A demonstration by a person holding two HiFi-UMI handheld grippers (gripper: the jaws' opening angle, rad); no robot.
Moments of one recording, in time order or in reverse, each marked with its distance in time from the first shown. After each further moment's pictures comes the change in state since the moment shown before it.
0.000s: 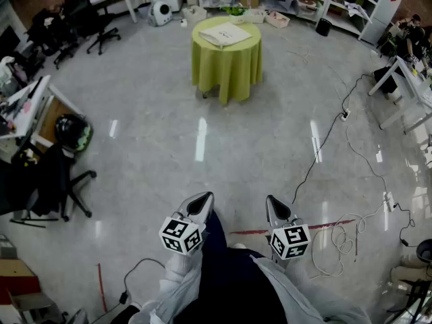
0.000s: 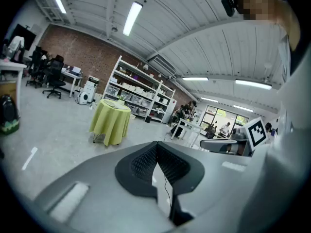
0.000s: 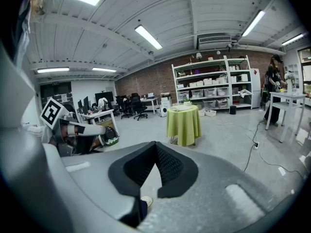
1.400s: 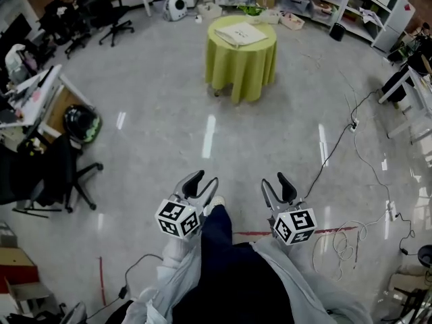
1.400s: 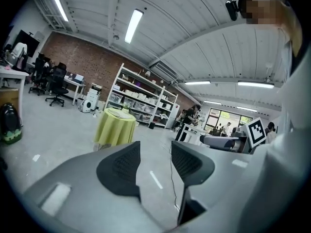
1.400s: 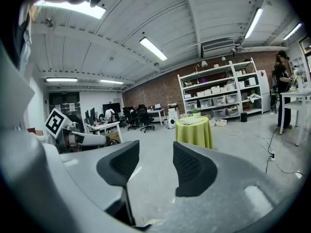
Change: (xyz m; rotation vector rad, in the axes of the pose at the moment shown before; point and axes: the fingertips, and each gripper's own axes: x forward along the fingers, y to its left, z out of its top) left arm 0.009 0.041 0.060 0.034 -0.072 0.018; right arm 0.044 0.010 0.075 -0.009 -0.150 0.077
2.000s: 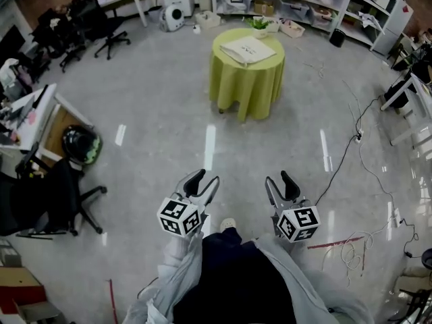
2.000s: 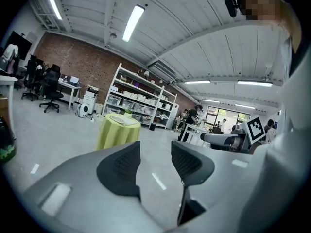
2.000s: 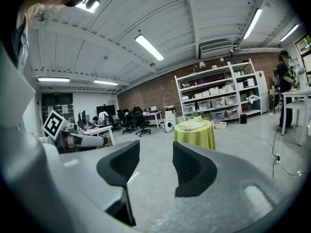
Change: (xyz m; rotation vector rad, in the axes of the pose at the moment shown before) left arm 0.065 0.125 0.072 0.047 0.007 -0.036; right arm 0.142 -0.011 0.049 0.019 -0.032 -0.048
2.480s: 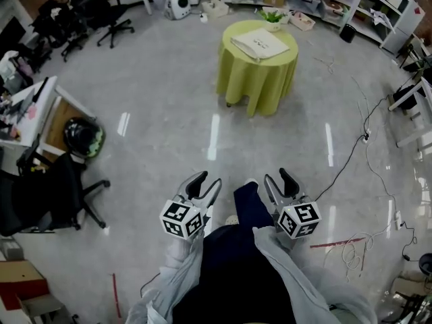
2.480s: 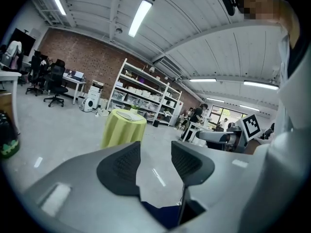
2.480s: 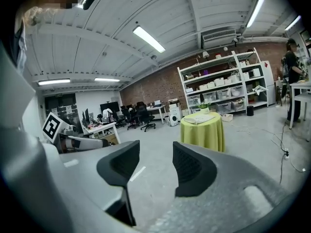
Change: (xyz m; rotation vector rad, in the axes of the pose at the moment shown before) left arm 0.005 0.044 -0.007 -0.045 0.046 0.033; right arm 0.063 0.011 -0.008 0.031 0.075 0.058
